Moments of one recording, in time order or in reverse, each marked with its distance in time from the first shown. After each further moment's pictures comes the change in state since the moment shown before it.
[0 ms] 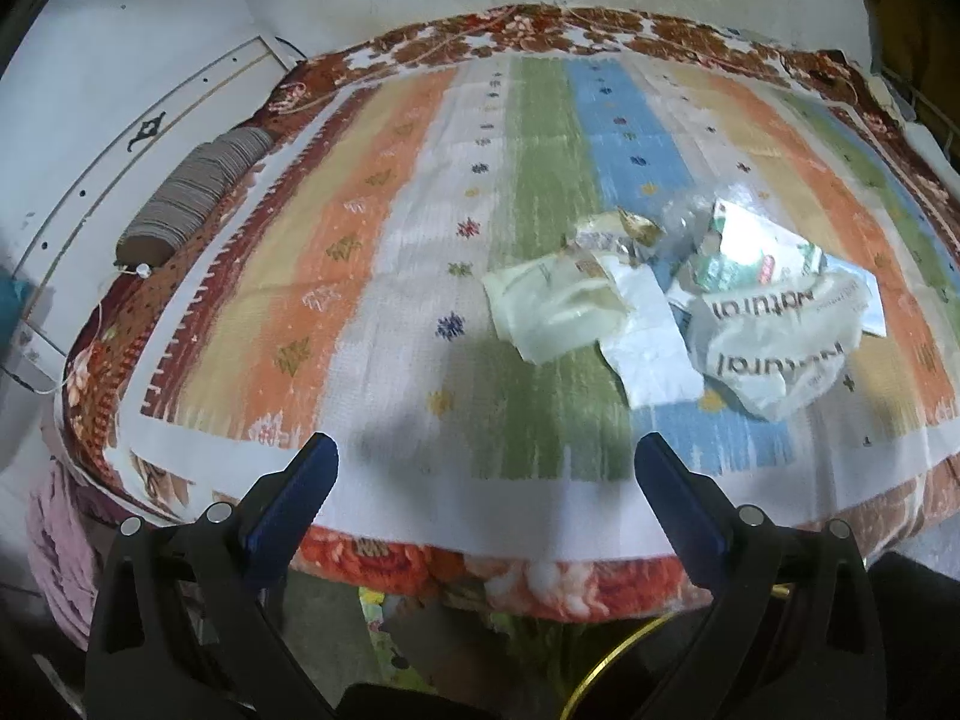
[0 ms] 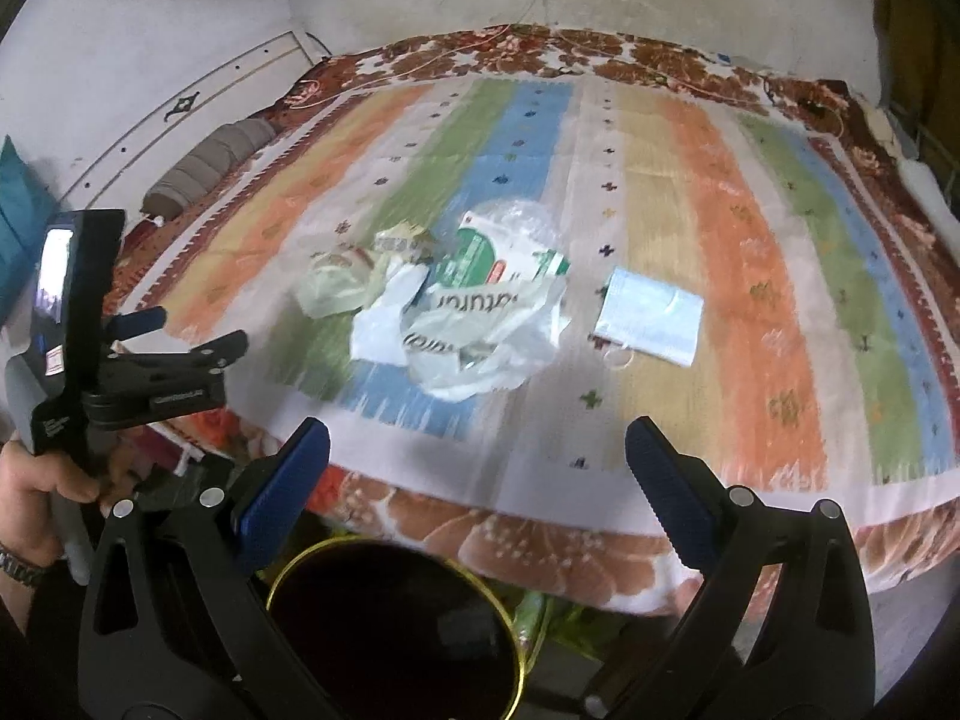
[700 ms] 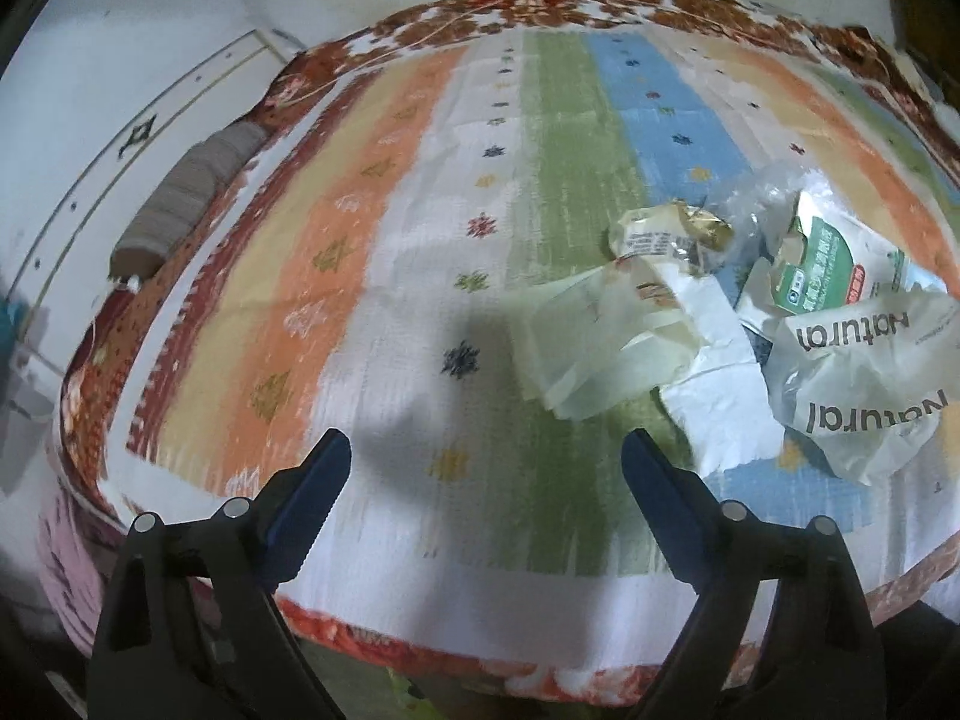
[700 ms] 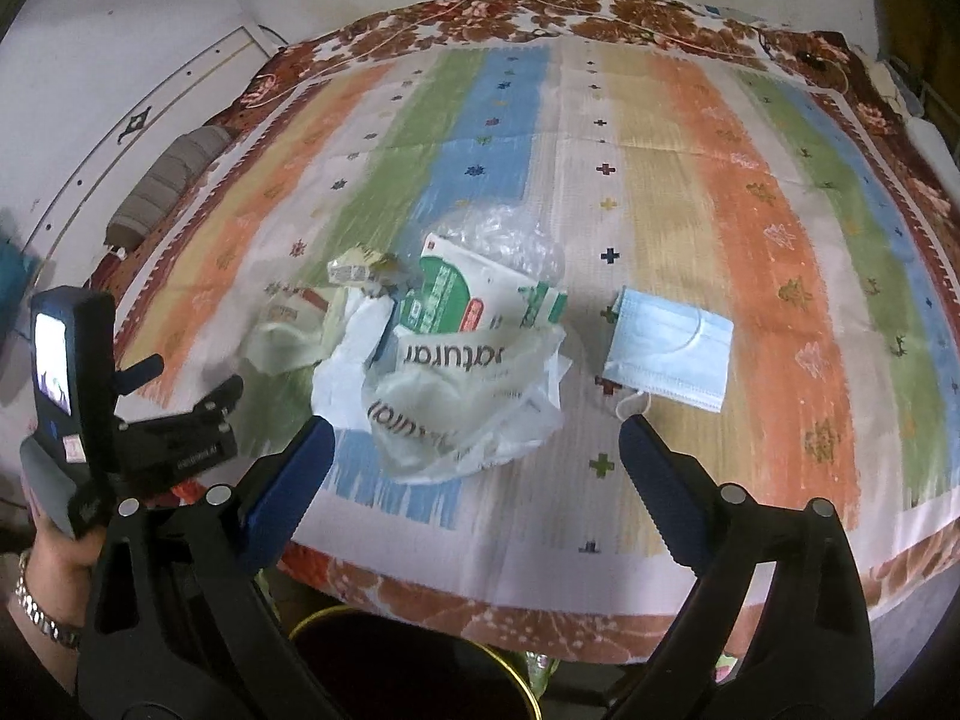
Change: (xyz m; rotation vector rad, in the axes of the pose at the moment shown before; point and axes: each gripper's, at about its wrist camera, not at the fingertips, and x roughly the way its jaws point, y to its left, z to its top) left arm 0.066 -0.008 0.029 0.043 0.039 0.064; right arm 0.072 -0.017 0.058 0.103 0.091 -0.009
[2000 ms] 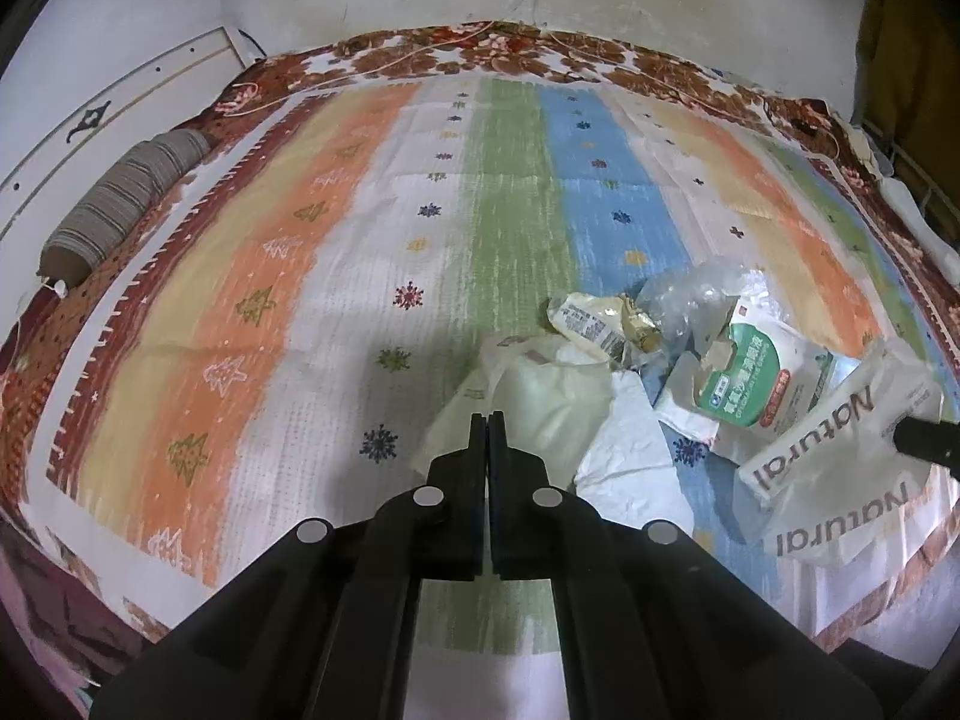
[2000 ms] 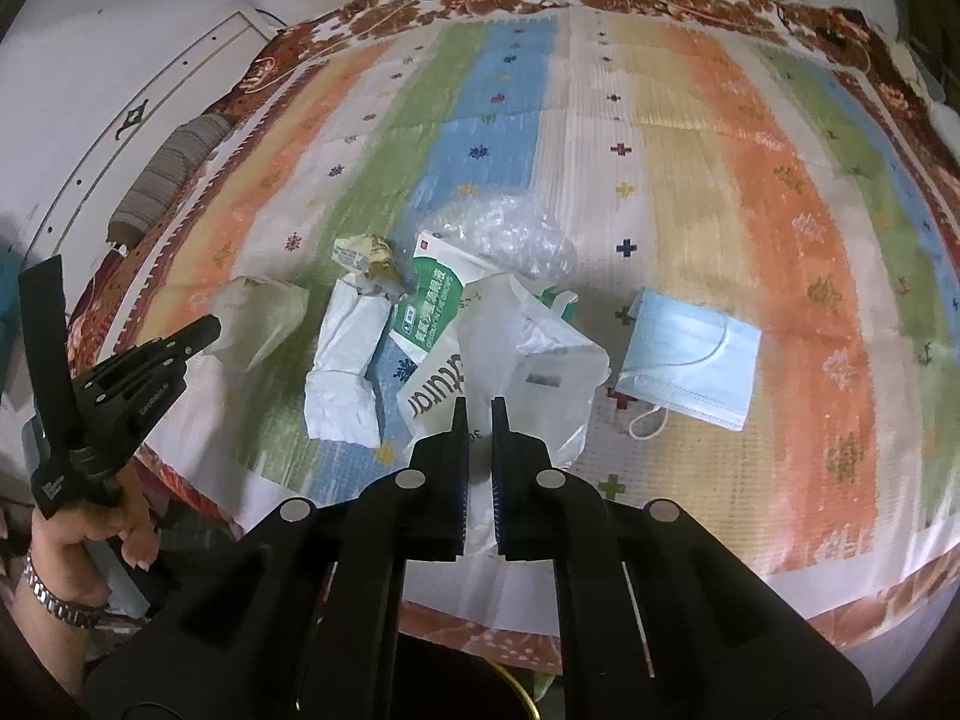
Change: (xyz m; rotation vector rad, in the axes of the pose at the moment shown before) left arm 0.000 0.008 0.028 -0.099 -0.080 -0.235; right arm 0.020 -0.008 0.019 -0.004 0.066 0.051
